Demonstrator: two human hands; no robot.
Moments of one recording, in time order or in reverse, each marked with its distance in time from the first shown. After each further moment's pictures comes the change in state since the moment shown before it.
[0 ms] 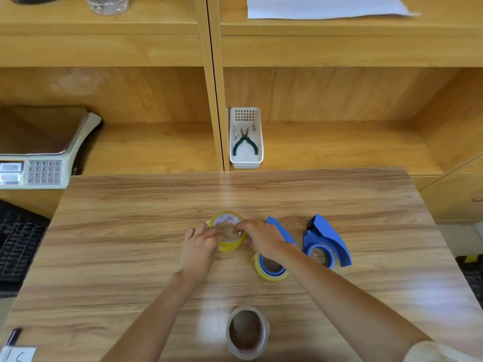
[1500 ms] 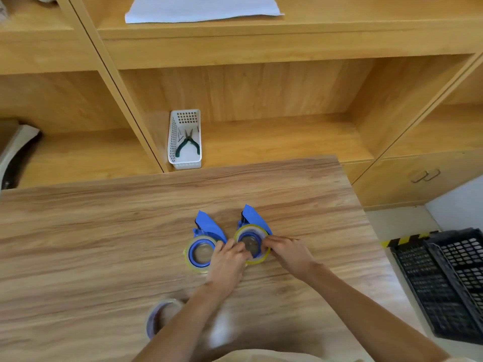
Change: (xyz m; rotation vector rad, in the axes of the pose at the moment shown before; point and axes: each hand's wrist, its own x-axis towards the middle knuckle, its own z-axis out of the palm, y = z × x) left_hand 0.016 0.243 0.038 0.057 -0.262 0.172; right_hand -0.189 0.186 -0.015 -0.075 0.096 0.067
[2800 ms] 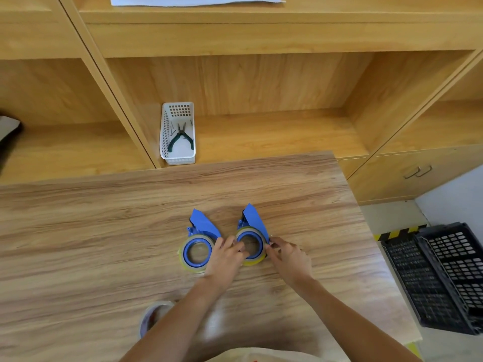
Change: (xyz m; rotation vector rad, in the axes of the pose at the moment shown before) left_hand 0.019 -0.012 0.030 0.125 -0.062 0.142; right_hand -0.011 -0.014 0.024 0.288 0.142 0.525
